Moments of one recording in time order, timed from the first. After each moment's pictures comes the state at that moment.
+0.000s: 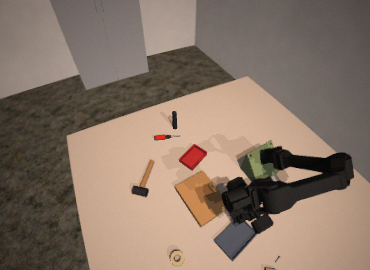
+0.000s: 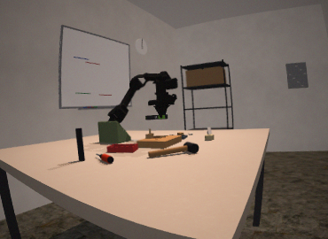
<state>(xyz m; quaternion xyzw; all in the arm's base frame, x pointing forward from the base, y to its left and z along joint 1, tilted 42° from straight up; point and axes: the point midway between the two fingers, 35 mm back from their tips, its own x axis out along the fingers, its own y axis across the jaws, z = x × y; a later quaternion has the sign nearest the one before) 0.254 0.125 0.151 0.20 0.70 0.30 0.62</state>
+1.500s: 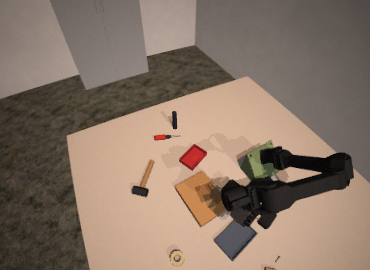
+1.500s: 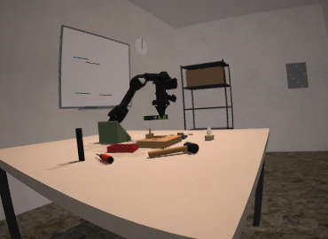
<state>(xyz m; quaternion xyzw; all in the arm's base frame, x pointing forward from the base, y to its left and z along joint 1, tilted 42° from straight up) 0.254 0.124 0.148 0.09 0.63 0.42 0.64</state>
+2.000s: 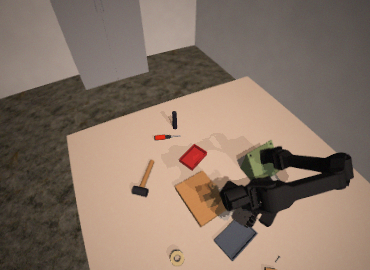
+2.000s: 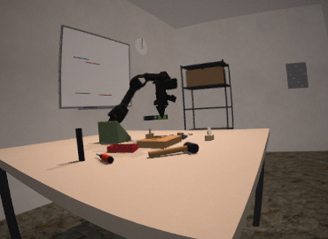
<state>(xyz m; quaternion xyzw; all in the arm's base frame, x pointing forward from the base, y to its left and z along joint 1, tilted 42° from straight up) 0.254 0.123 0.147 0.05 0.61 0.46 0.65</state>
